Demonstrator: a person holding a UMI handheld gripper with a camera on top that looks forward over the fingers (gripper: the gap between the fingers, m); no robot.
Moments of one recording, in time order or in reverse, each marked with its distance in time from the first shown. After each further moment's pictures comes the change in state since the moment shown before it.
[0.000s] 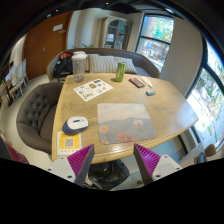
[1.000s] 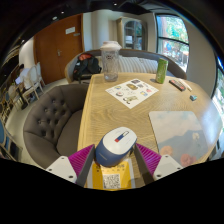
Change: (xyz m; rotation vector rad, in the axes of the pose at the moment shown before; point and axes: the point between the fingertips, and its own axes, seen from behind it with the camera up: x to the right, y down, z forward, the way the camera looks) arm -0.178 -0.037 0.142 0.062 -0.228 0.000
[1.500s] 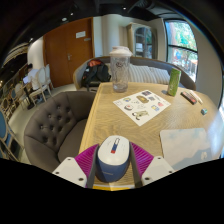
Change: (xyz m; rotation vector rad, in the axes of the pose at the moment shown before) arm -0.014 -0.045 0.042 0.093 -0.090 -0.065
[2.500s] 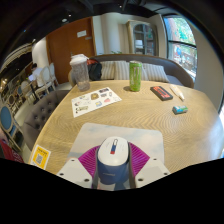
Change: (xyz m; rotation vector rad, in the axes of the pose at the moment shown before) arm 0.244 0.010 -0.064 -0.049 -0.101 -0.031
